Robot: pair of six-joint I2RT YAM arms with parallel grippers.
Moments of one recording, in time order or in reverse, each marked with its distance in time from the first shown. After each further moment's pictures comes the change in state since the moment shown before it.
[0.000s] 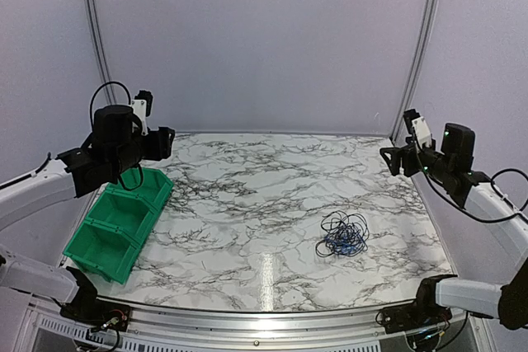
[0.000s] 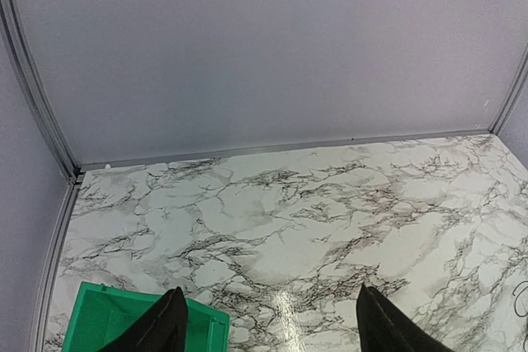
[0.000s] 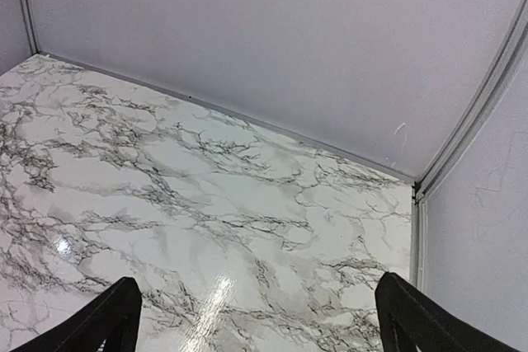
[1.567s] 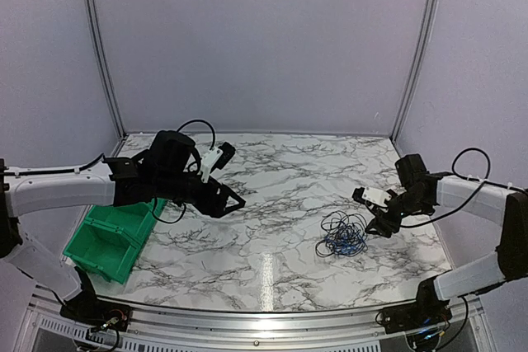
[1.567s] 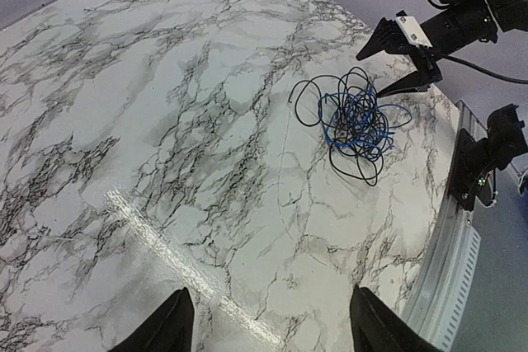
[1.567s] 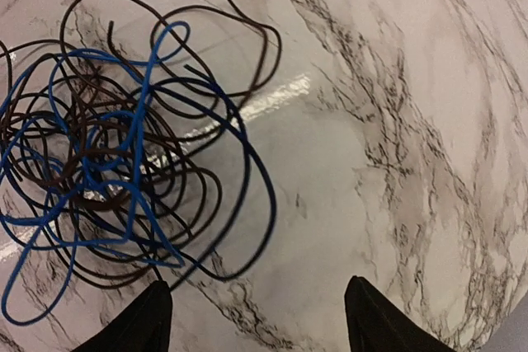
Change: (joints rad) left arm -0.277 0.241 0.061 -0.111 0.619 -0.048; right arm 0.153 0.285 -0.056 -0.471 0.066 -0.651
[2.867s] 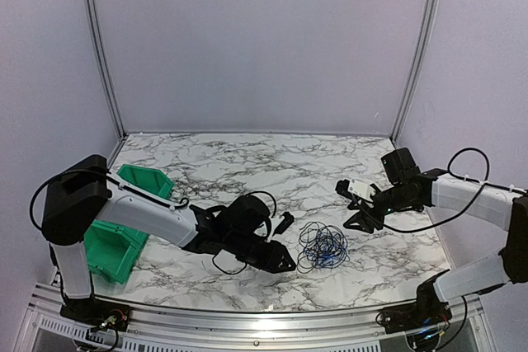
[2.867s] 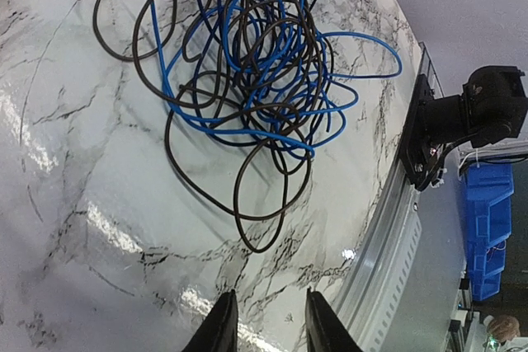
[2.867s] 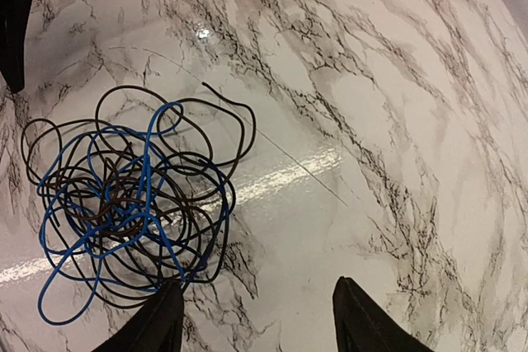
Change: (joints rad) left arm -0.296 0.501 0.088 0.303 0.123 -0.473; right arm 0.177 -0.014 0.037 0.067 -0.169 0.133
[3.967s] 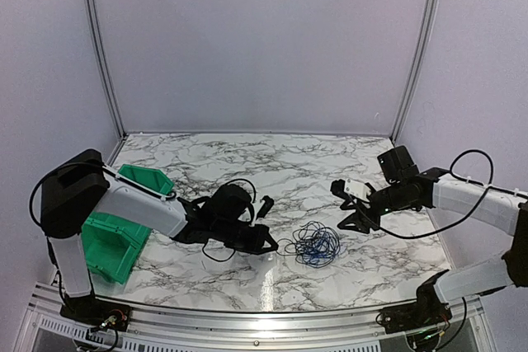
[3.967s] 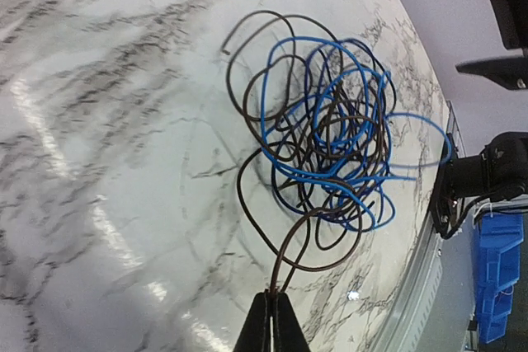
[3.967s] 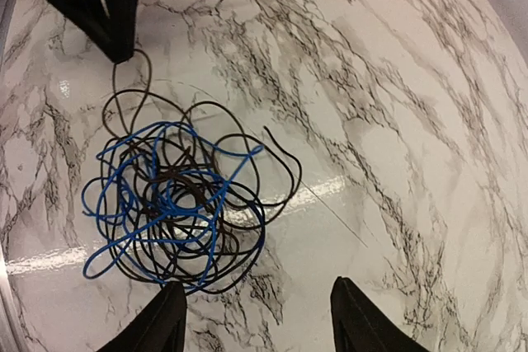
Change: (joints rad) left arm 0.103 0.010 -0.061 0.107 -0.045 -0.008; right arm 0.049 -0.021 0.009 -0.007 -0.045 0.006
